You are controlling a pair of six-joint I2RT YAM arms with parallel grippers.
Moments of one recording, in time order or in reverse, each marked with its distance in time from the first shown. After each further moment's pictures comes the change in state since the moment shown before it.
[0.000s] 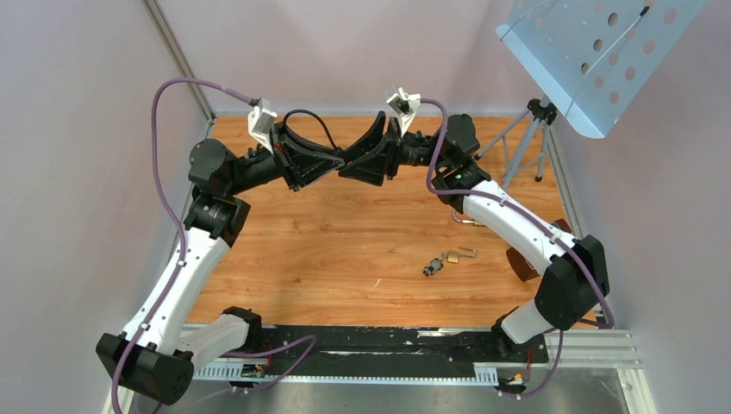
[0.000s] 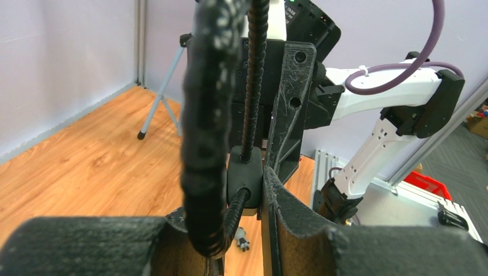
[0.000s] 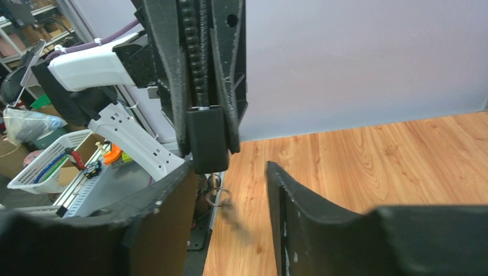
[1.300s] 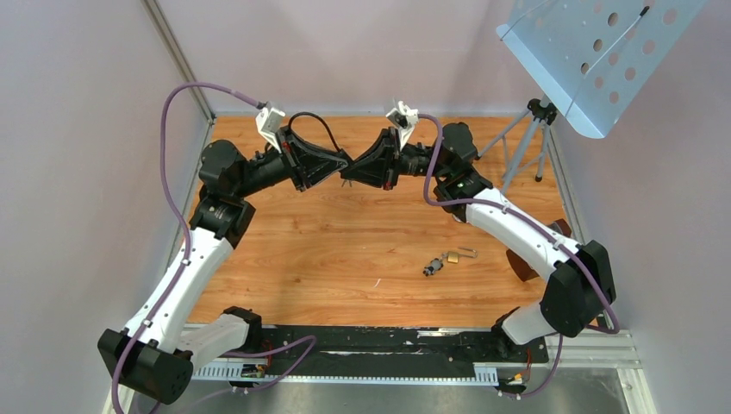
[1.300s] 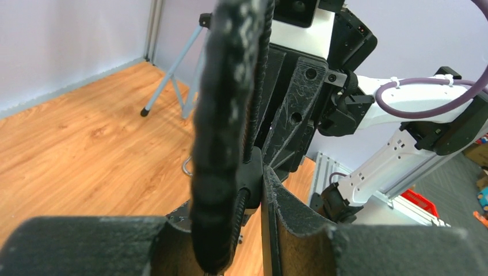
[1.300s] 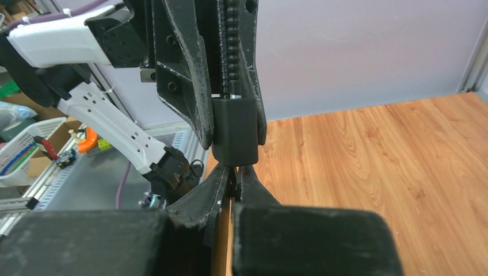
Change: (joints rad) left arm -0.007 0.005 -0.029 -0.059 -0.104 -0.022; right arm 0.009 -0.039 -0.079 -0.072 0.035 -0.125
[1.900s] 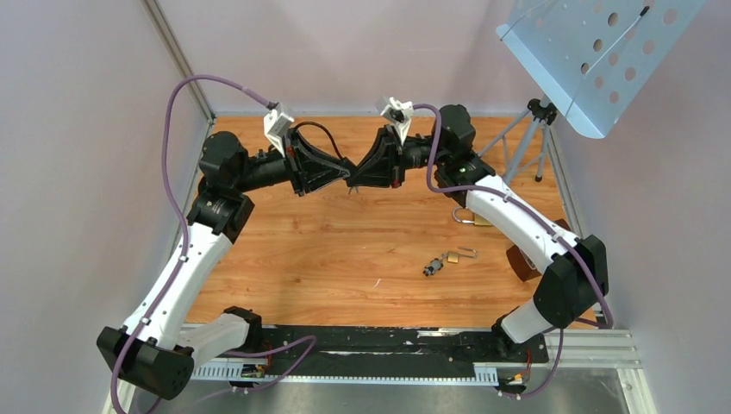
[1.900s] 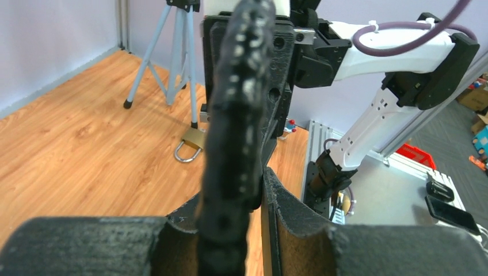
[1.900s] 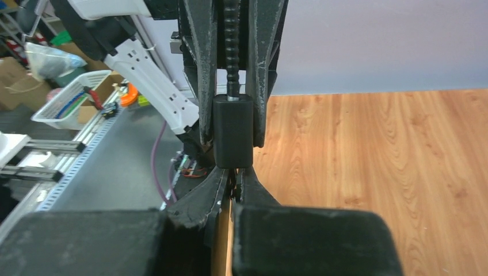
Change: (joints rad) left arm -0.006 0.026 0.065 -0.118 0.143 0.119; right arm -0.043 0.046 0.126 -0.201 -0.255 -0.090
